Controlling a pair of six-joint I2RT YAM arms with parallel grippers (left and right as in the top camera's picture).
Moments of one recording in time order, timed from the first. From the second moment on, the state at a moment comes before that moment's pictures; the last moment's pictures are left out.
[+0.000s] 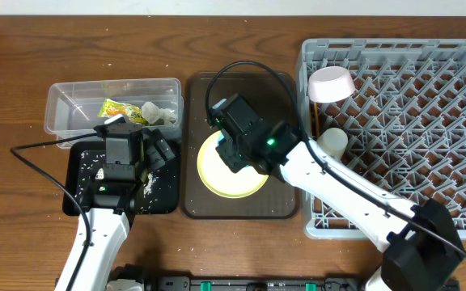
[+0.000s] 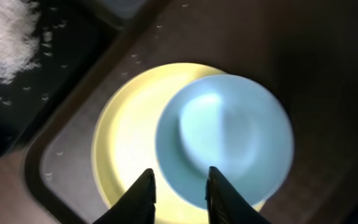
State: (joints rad) left arm -0.08 1.09 0.66 -0.42 -0.14 -0.56; right arm 0.81 1.74 1.38 -0.69 0.05 0.12
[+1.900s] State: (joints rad) left arm -0.08 1.09 0.66 -0.42 -0.14 -0.56; right arm 0.87 1.98 1.38 -0.68 0.10 0.12
